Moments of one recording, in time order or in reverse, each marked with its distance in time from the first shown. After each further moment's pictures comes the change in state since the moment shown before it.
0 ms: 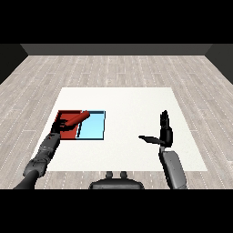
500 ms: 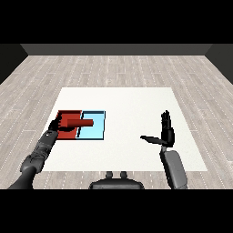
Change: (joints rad) left arm -0.079 0.043 -0.069 0.109 -0.097 -0.065 0.082; right arm 0.000 -0.005 -0.030 0.020 -0.034 0.048 -0.043
